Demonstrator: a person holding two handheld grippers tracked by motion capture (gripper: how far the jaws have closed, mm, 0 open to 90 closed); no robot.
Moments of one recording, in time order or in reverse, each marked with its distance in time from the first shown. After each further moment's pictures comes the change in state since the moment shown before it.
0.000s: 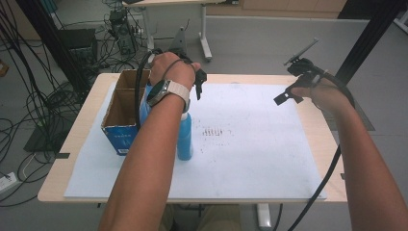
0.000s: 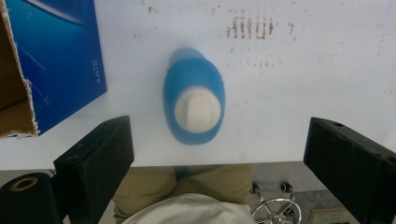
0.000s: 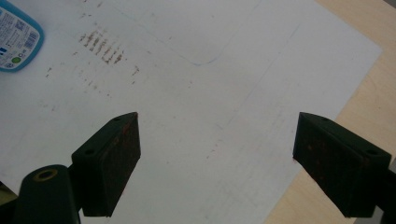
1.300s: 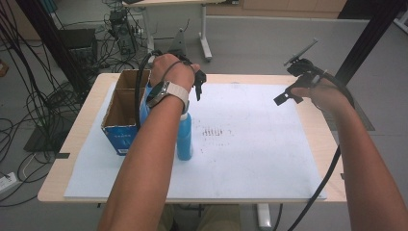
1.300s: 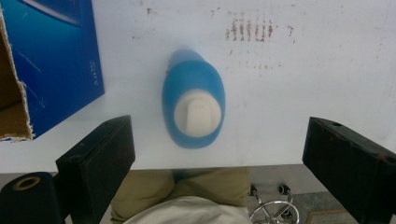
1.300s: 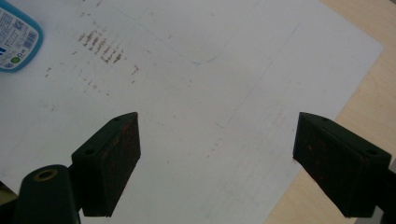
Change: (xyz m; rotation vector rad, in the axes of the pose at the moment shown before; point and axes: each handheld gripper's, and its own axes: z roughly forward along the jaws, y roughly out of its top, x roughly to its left) left arm 0.003 -0.002 0.003 -0.014 -0.012 -0.012; right arm -0.001 0.000 0.001 0.002 0.002 0.006
